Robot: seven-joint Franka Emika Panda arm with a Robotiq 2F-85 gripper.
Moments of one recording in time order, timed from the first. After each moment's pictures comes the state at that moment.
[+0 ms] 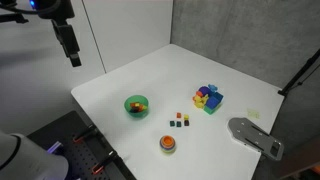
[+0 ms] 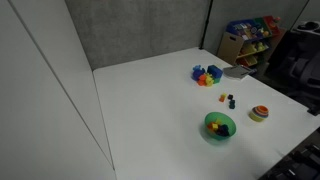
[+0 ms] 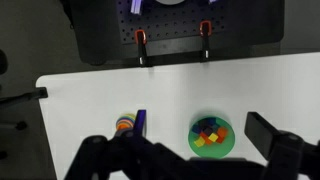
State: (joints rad) arm 0.00 -0.85 0.13 -2.53 -0.02 1.53 0.23
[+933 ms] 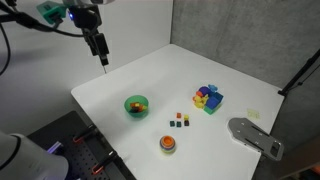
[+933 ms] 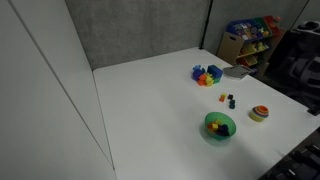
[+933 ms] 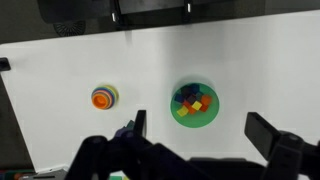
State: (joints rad) arm -0.01 -0.66 0.12 -2.53 0.03 1.83 0.23
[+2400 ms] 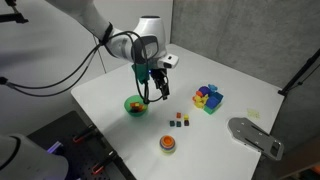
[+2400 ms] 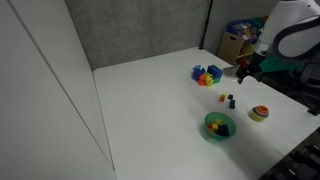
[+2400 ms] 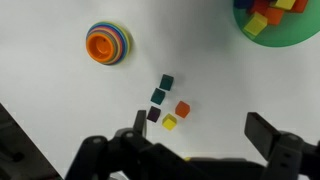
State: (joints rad) arm -0.08 0.18 -0.05 -2.31 -0.23 2.53 0.51
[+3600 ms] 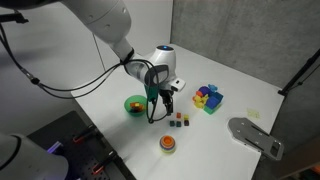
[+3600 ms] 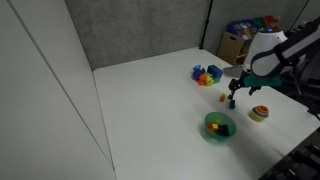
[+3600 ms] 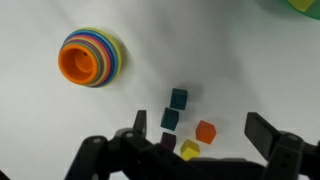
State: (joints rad) arm -0.02 0.50 -0.15 -2.18 -0.10 2.65 0.54
